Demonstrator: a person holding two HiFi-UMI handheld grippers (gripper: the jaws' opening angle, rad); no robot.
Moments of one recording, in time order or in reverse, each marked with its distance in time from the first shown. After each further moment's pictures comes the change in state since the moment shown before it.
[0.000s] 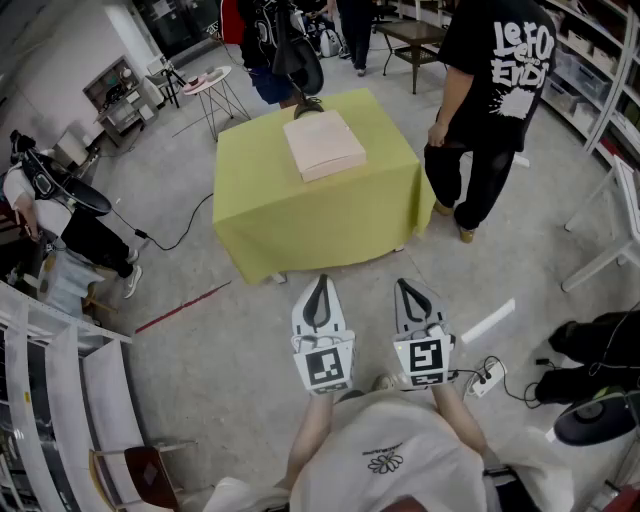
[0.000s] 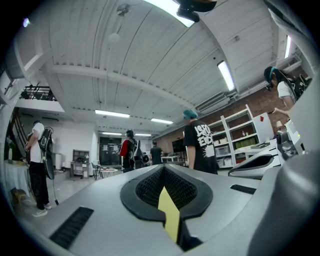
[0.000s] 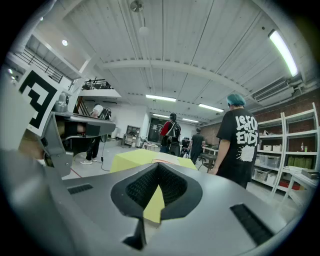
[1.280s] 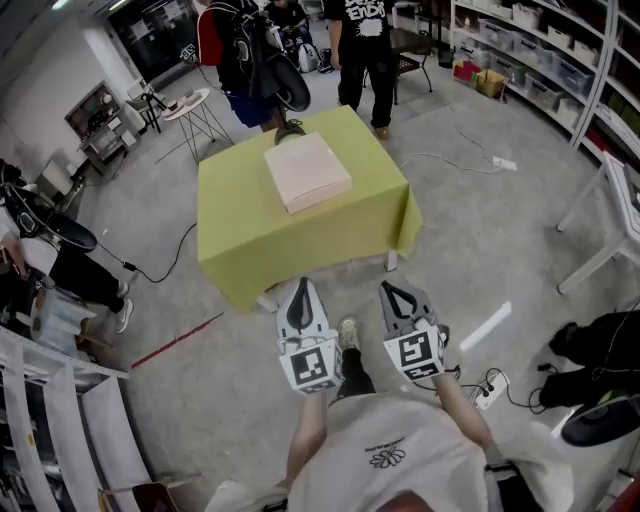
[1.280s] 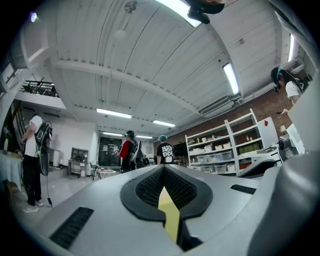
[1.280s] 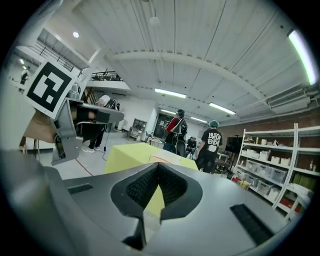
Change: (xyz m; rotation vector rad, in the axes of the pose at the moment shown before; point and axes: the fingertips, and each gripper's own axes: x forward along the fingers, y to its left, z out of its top) left arm 0.102 0.035 -0.025 -0.015 -0.007 -0.005; right arm 0.102 -0.028 -0.013 -0.128 0.045 0.076
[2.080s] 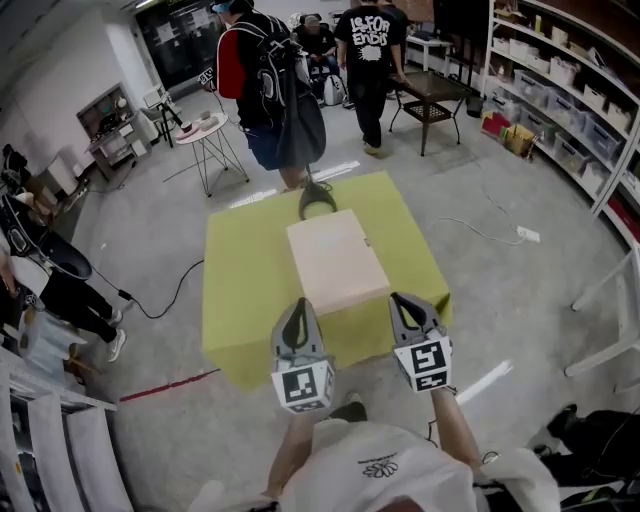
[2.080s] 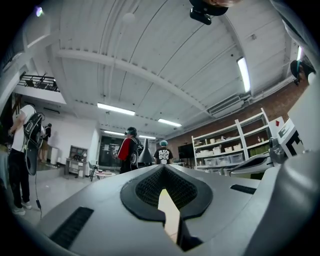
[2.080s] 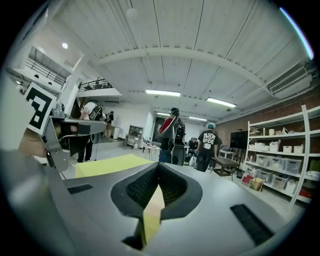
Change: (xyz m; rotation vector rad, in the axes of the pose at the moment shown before) left arm 0.282 0.123 -0.014 -0.008 -0.008 0.011; right arm 0.293 -0.141 0.066 0.128 -0.056 0.003
